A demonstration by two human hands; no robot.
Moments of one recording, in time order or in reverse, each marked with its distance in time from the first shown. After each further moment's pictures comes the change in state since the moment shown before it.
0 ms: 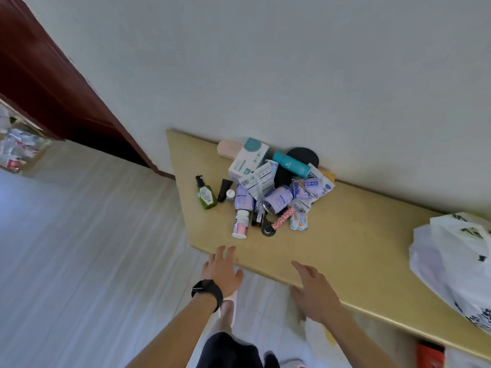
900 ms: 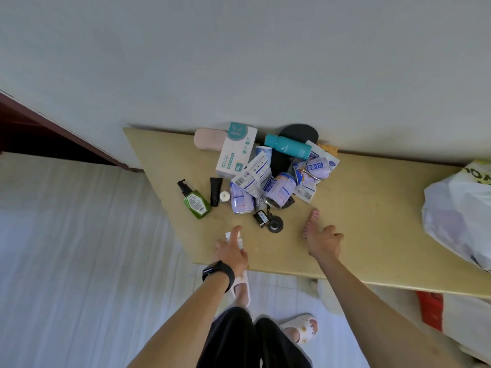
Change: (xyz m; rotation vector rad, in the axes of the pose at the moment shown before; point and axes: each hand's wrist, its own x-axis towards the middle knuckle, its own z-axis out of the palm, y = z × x) left_hand 0.108 -0.010 -0.023 -0.212 -0.176 -0.045; right_hand 0.138 -0.028 -0.013 0.662 0.380 0.841
